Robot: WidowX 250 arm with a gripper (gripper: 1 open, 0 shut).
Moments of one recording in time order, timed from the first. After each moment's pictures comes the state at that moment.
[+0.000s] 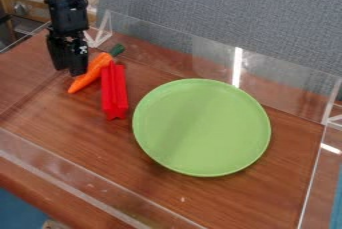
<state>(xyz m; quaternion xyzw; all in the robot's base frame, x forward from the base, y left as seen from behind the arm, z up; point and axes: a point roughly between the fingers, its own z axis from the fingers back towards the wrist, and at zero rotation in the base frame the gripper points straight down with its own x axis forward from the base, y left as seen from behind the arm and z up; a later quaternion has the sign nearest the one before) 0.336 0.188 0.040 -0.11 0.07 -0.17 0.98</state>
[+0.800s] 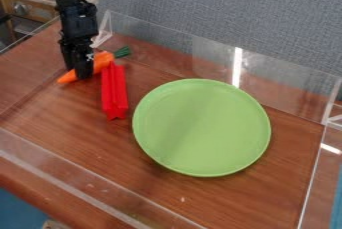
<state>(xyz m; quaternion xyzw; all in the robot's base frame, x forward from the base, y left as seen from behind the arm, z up) 0.336 0.184 0.025 -0.10 0.06 -0.22 0.97</state>
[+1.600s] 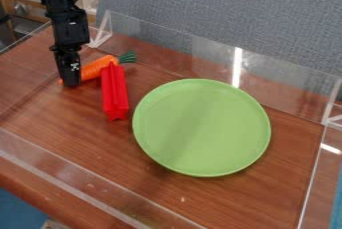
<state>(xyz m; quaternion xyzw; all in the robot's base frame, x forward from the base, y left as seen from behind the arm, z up) 0.315 0.185 0.023 -0.10 0.07 -0.29 0.95</state>
